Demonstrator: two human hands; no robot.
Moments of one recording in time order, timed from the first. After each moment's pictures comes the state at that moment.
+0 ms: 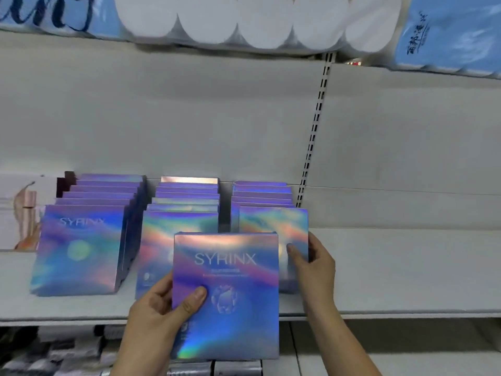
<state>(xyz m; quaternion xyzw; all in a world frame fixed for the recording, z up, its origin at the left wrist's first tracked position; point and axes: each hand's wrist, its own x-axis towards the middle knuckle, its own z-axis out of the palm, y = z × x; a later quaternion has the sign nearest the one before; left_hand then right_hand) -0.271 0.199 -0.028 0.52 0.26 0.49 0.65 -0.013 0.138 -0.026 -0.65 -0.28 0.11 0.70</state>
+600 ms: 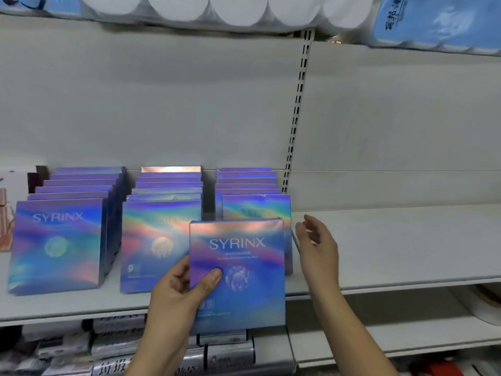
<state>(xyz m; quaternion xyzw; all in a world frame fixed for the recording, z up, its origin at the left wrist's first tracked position) -0.229 0.185 -0.035 0.52 0.26 0.46 0.67 -0.002 0.105 -0.019 -0.68 -0.26 0.09 0.68</state>
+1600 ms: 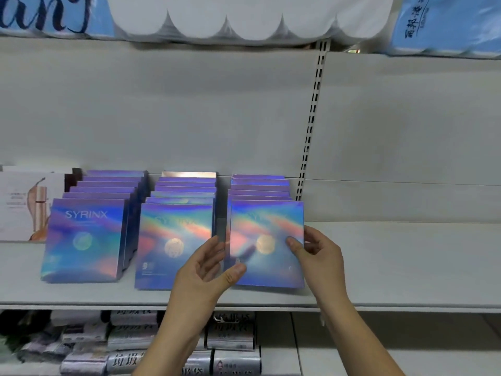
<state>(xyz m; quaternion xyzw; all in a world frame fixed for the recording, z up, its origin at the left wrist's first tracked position) -0.213 0.182 -0.014 0.58 0.31 0.44 0.61 0.004 0.111 -0.013 -0.67 -0.34 0.12 0.65</state>
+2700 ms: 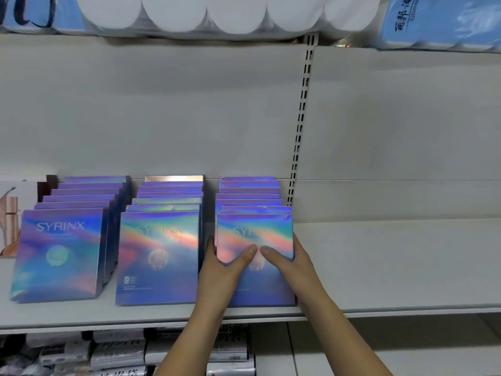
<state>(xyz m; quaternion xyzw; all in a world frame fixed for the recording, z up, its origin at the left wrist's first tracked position) -0.136 0.212 -0.031 0.63 0.34 0.45 0.53 0.010 0.139 -0.038 -0.57 -0.38 0.28 0.67</state>
